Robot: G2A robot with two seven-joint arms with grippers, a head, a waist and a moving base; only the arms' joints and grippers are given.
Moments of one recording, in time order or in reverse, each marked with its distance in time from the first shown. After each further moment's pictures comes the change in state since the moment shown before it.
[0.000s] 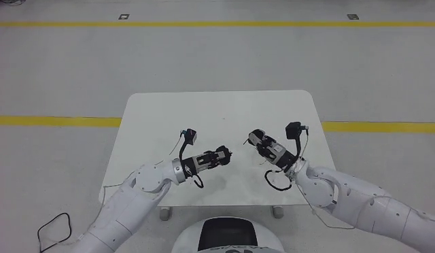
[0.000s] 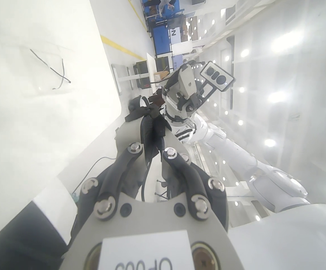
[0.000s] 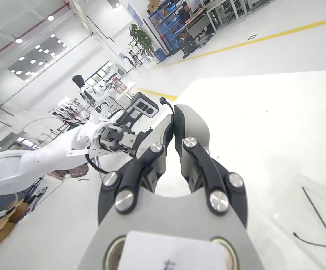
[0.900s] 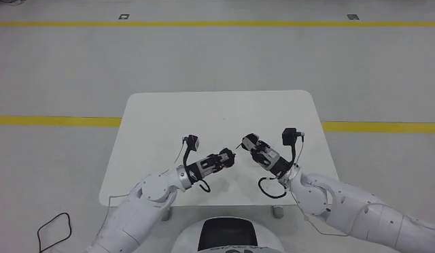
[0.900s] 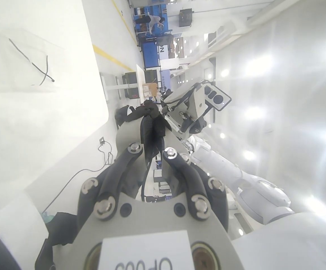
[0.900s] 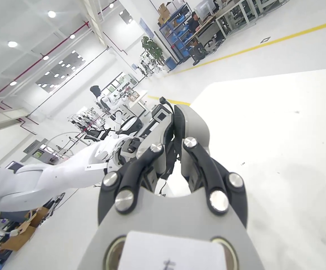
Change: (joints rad) left arm 0.079 -0.075 -0.057 -0.002 -0.007 0.000 0.016; right arm -0.062 -0.030 0.038 -0.028 -0.025 0.000 -0.025
